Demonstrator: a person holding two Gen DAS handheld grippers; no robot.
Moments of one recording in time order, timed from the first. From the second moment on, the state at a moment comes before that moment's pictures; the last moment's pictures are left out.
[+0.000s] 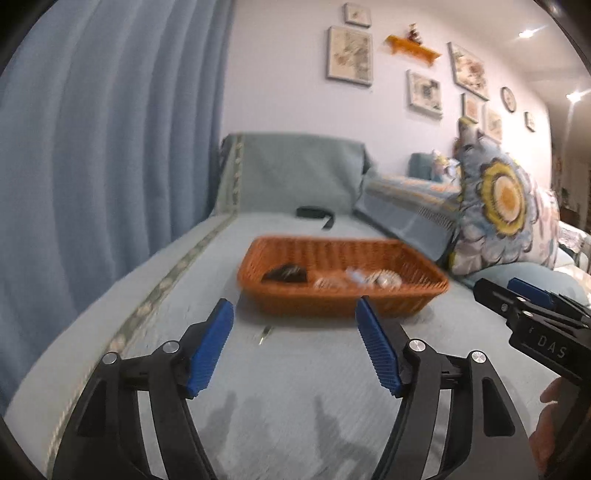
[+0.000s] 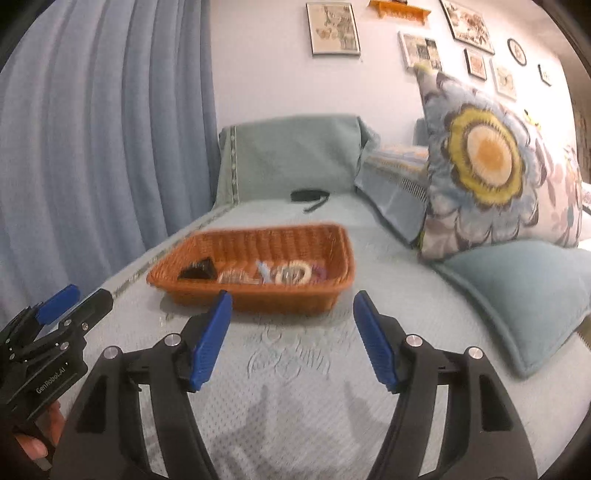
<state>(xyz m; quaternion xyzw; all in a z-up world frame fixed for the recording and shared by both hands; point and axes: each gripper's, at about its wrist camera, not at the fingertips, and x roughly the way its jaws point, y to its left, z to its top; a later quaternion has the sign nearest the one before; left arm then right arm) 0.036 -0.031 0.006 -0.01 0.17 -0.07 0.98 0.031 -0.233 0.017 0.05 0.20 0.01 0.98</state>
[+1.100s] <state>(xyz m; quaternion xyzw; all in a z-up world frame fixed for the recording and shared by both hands) 0.035 -0.026 0.001 -0.01 0.16 -0.02 0.99 0.029 -0.215 0.001 0.01 0.20 -0.01 0.98</state>
